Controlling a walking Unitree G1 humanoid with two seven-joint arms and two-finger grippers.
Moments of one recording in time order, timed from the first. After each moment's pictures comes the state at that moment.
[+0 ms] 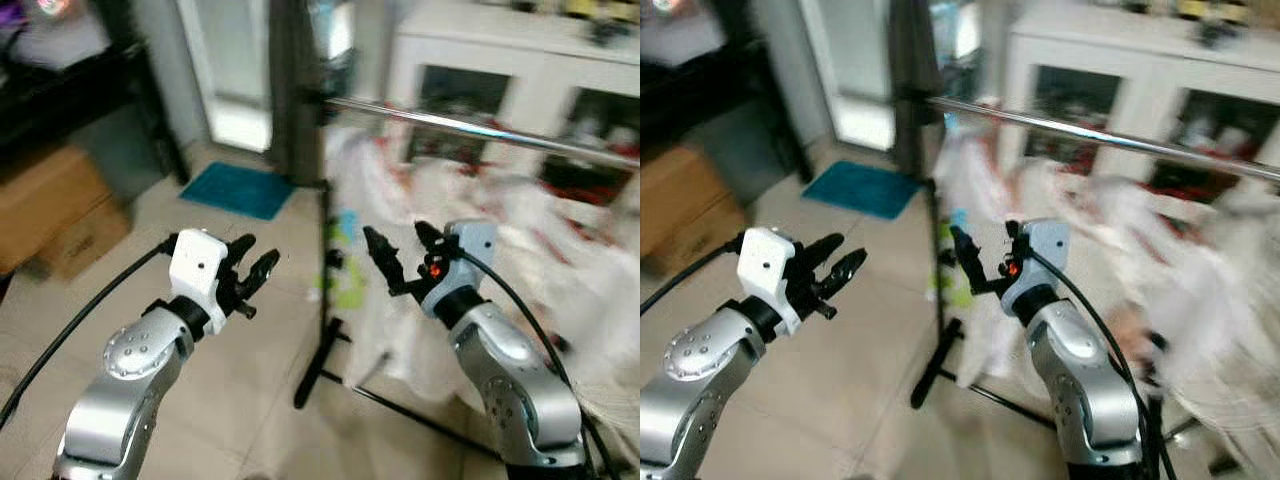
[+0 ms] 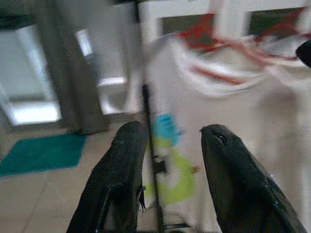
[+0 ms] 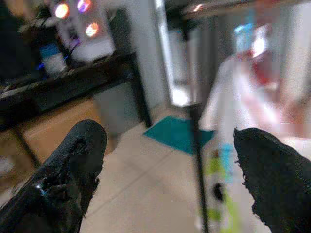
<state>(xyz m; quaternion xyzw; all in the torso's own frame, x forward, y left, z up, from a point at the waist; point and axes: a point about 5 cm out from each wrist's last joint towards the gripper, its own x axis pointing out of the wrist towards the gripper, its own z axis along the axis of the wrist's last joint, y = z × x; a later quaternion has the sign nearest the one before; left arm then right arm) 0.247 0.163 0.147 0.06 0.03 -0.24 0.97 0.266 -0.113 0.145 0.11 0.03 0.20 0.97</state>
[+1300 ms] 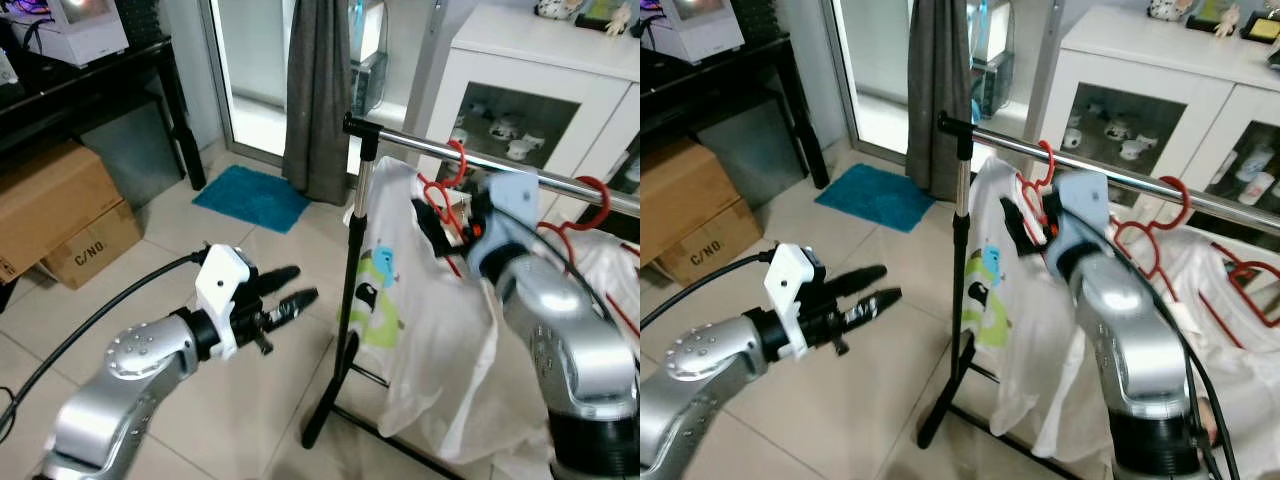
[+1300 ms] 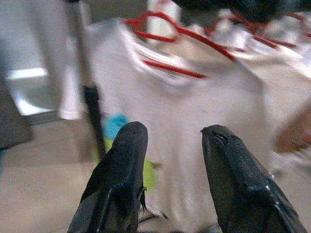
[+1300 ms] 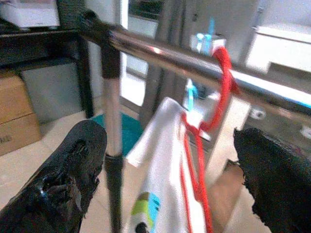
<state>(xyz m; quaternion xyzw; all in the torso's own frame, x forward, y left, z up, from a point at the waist) 0.229 0.140 0.147 0.03 0.09 -0.45 0.89 0.293 -0.163 0.191 -0.05 0.05 0.11 0.99</state>
